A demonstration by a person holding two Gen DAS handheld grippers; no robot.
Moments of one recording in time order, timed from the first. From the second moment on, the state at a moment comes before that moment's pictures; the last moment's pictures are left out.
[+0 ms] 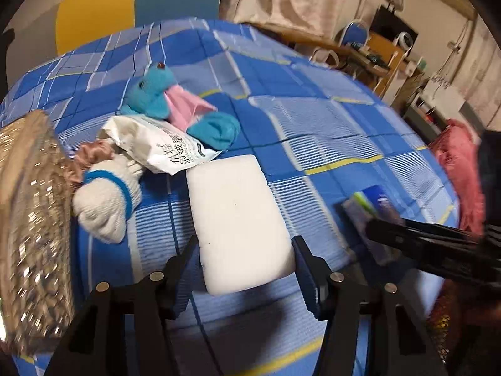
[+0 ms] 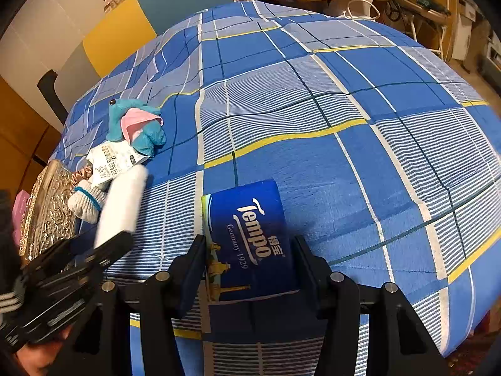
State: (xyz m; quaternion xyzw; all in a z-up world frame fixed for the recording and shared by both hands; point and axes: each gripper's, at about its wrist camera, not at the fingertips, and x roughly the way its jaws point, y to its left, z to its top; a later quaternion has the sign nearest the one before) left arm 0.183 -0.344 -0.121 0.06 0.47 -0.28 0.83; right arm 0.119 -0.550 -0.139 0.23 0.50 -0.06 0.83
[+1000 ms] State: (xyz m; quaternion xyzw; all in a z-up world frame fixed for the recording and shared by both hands) left arm 0.085 -0.105 -0.039 0.00 0.38 -0.23 0.90; right arm 0.117 -0.528 -0.138 0.15 0.49 -0.06 0.86
